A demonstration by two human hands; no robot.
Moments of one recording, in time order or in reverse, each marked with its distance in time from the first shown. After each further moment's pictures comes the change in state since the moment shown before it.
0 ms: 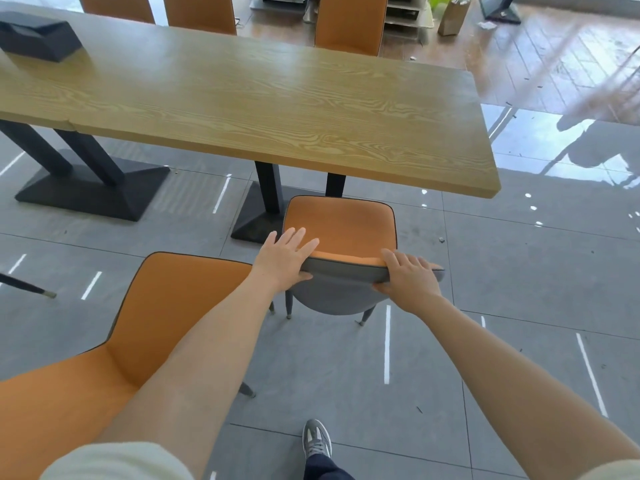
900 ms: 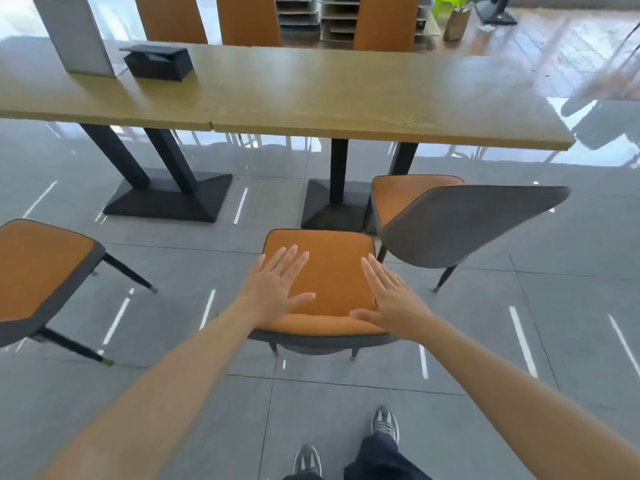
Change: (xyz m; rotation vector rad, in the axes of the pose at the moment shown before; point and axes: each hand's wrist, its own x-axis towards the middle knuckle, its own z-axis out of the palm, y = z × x) left_hand -0.354 -0.268 0.059 -0.131 -0.034 0.009; right_hand -0.147 -0.423 0.055 0.252 -0.158 -0.096
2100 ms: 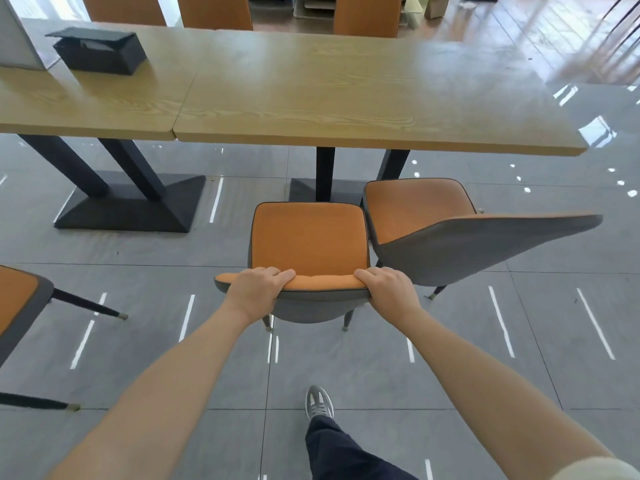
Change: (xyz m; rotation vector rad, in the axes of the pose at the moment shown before) left_hand 0.142 -0.078 -0.006 0.053 0.094 0.140; right_hand 0.148 0.033 -0.034 -0.142 0.289 -0.041
